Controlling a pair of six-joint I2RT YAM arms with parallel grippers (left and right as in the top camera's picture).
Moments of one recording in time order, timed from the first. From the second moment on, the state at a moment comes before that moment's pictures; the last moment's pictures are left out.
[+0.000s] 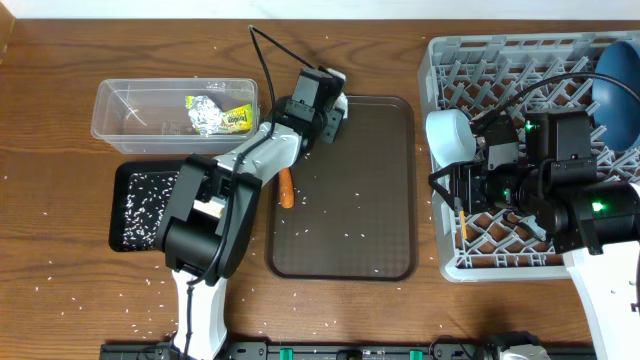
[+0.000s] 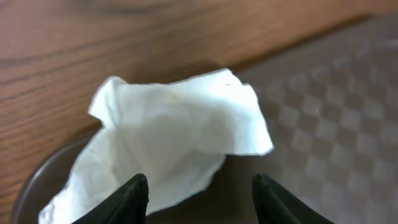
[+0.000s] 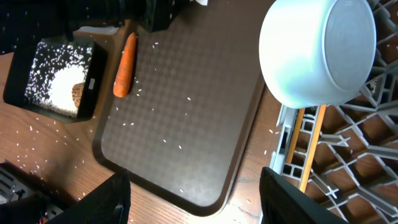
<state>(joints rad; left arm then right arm) -0.41 2.11 1.37 -0.10 -0.02 0.01 0.15 1.17 1.25 -1.07 -0.38 0.07</state>
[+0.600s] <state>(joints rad) -0.40 2.17 1.37 -0.06 -0.06 -0.08 0.15 1.17 1.25 -1.08 -0.38 0.07</state>
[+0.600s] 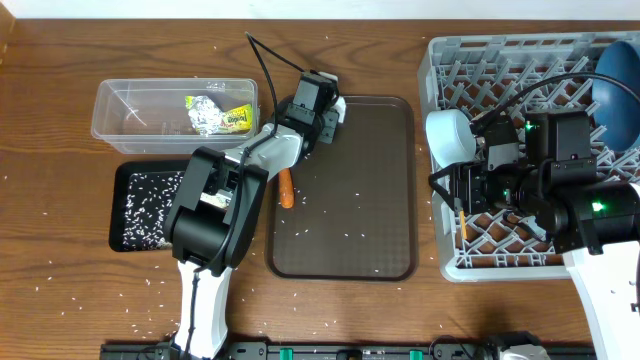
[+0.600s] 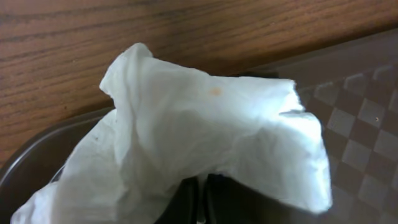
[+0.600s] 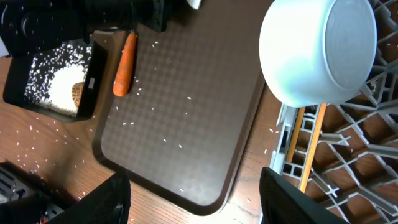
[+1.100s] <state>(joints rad) -0.40 1.85 1.36 -0.48 -0.04 -0.08 0.15 1.17 1.25 -1.08 -0.38 0.07</state>
